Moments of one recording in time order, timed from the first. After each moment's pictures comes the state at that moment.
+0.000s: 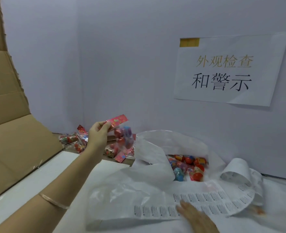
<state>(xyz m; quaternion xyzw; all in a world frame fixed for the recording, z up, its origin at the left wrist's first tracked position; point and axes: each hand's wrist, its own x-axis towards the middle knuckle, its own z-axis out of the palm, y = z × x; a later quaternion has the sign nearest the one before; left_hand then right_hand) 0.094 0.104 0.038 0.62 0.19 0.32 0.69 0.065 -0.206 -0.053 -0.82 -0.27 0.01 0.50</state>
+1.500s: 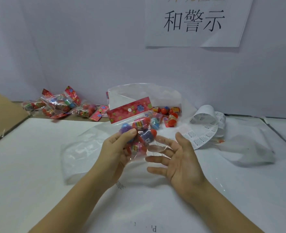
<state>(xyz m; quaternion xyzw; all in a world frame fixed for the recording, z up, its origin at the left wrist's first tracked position) 0.004 -0.041 -0.028 0.54 0.12 0.05 0.83 0.031 -0.202 -0.049 -0.49 -0.05 0.24 0.84</state>
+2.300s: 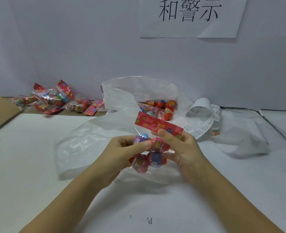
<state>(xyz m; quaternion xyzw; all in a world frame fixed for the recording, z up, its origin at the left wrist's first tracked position) -0.008 -0.047 -0.026 0.68 0.05 -0.08 0.73 0.040 -0.214 -0.038 -0.60 -0.10 0.14 0.78</state>
